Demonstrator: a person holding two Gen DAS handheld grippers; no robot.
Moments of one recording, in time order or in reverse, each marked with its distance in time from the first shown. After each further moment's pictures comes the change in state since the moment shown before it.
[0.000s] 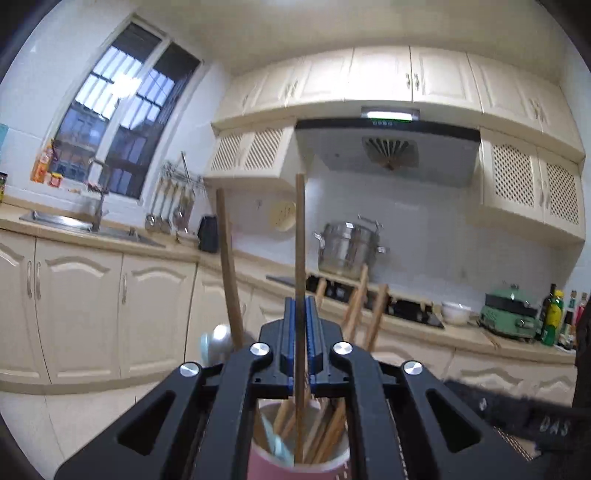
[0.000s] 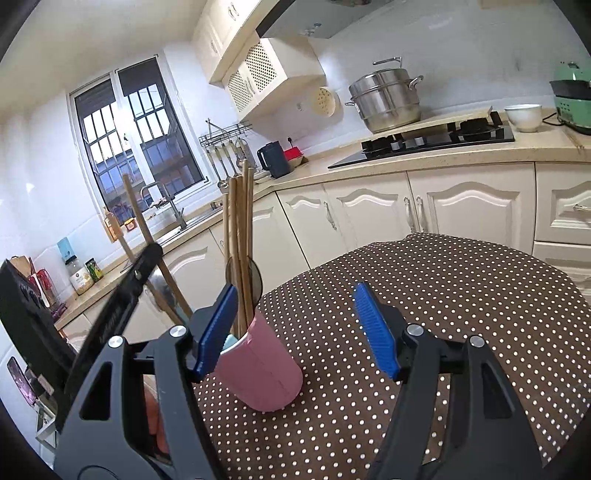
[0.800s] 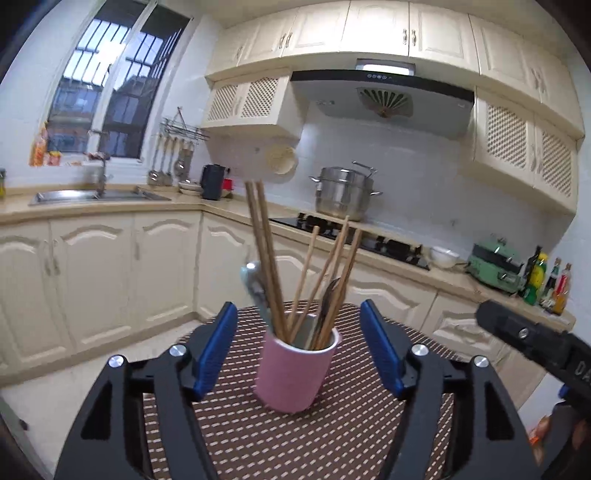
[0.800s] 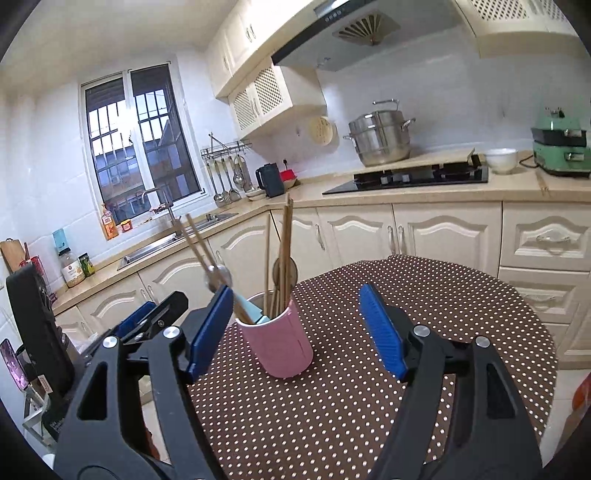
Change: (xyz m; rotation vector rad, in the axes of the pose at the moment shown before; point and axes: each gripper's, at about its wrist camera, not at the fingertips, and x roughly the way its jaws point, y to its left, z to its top) left arm -0.092 0.003 0.022 0.055 0.245 0.036; right arm -0.106 0.065 -0.010 -0.086 -0.088 -0.083
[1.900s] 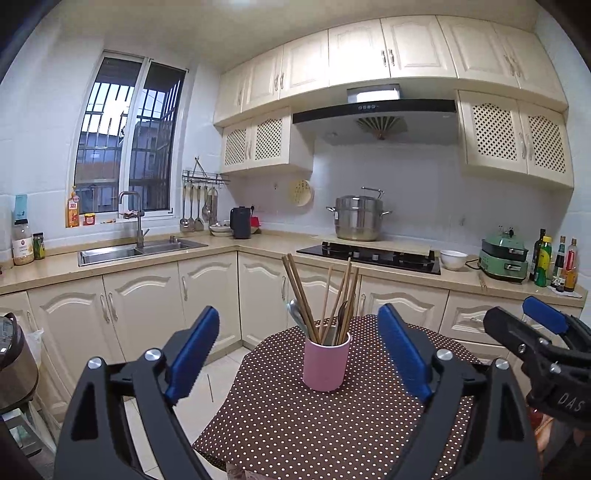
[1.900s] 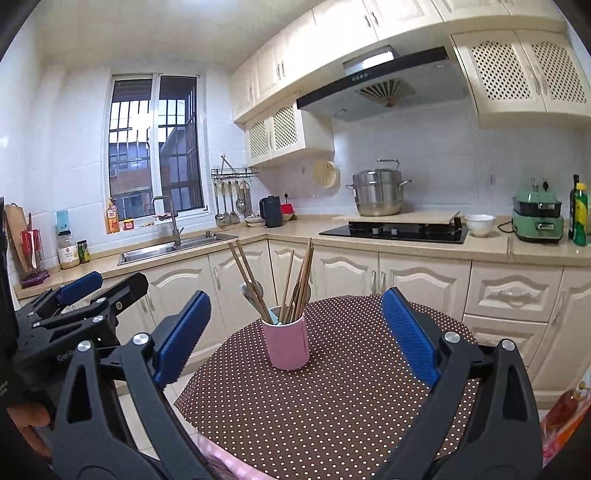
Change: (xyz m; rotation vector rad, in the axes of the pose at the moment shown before) left arm -0.160 -0.019 0.041 0.131 -0.088 0.109; right arm -0.119 0.062 -0.002 -0.170 -0.136 -0.065
